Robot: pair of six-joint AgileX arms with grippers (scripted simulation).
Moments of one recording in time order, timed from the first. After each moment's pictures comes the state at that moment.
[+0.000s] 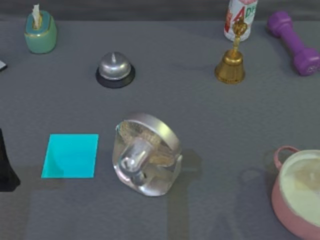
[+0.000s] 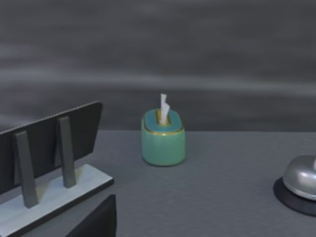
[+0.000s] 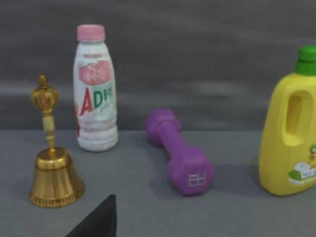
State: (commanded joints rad) left arm 0.00 0.00 0.00 0.00 0.00 0.00; right arm 0.00 0.00 0.00 0.00 0.00 0.00
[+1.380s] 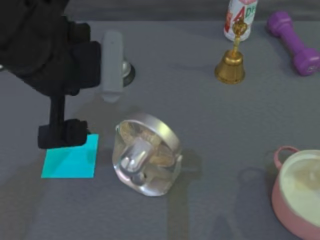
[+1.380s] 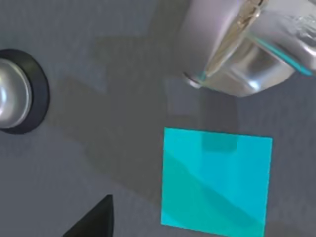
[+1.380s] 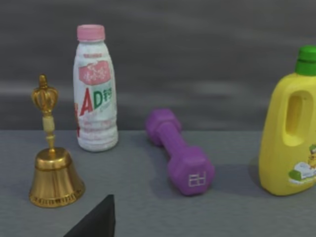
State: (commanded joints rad) left arm -0.50 1.46 1.39 -1.12 0.05 1.09; right arm 0.00 0.00 0.00 0.00 0.00 0.00
